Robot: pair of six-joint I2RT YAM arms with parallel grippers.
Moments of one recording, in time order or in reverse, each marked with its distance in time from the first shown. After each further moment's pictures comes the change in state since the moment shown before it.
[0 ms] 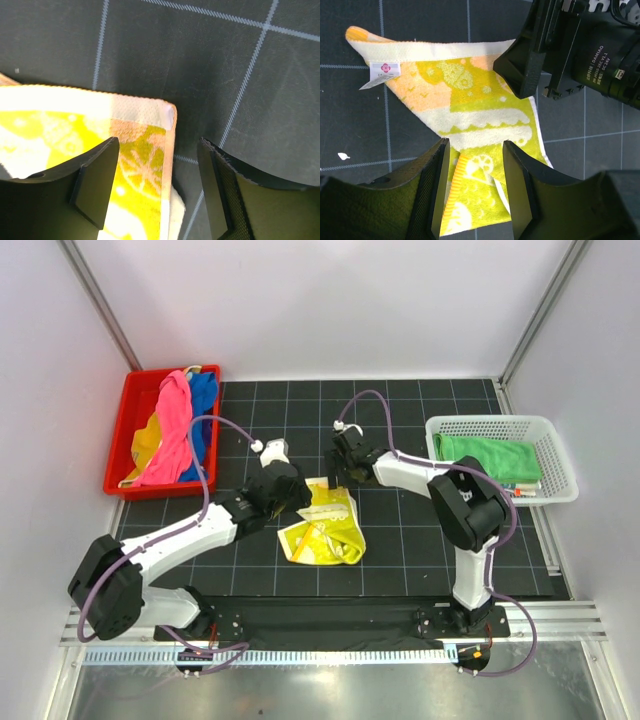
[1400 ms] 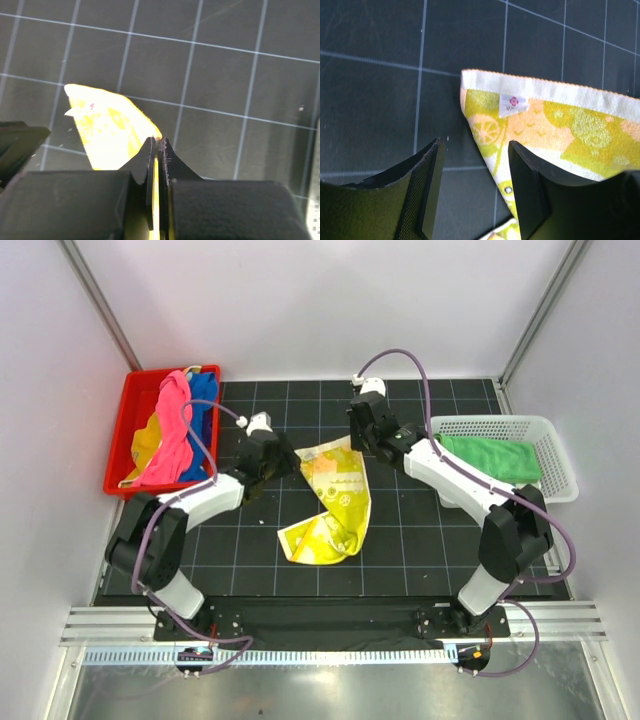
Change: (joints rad) left arm 0.292 0.288 0.053 0.325 0.156 0.076; right arm -0.010 -0.277 0.124 -0.097 0.211 -0.087
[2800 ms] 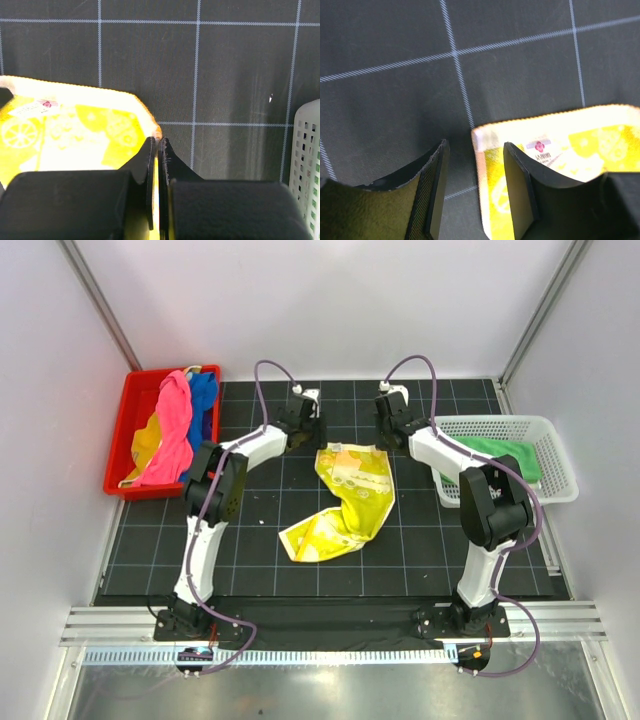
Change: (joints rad) left arm 0.017 0.670 0.783 -0.280 0.216 0.332; right arm -0.225 0.221 -0.018 0.059 -0.055 -0.035
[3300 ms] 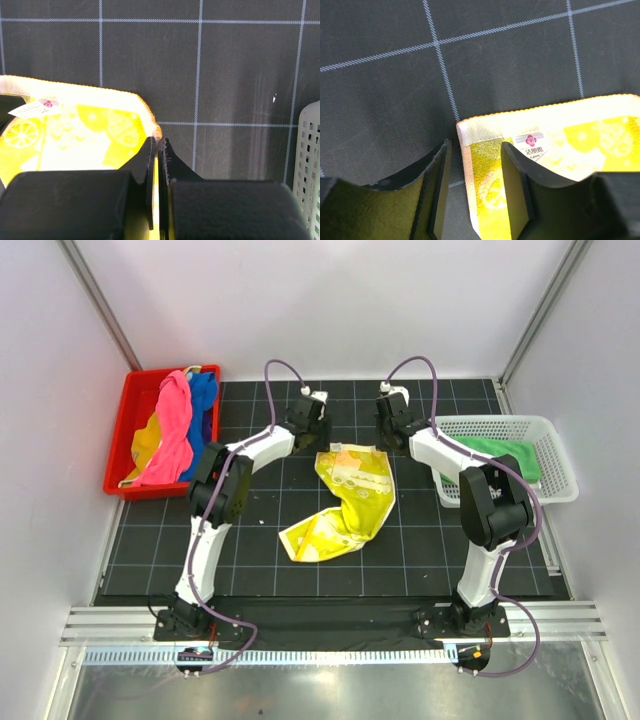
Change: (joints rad) left arm -0.049 0.014 0.043 -0.072 -0.063 0.035; right arm -0.007 0.000 -0.010 0.014 -0.016 0.006
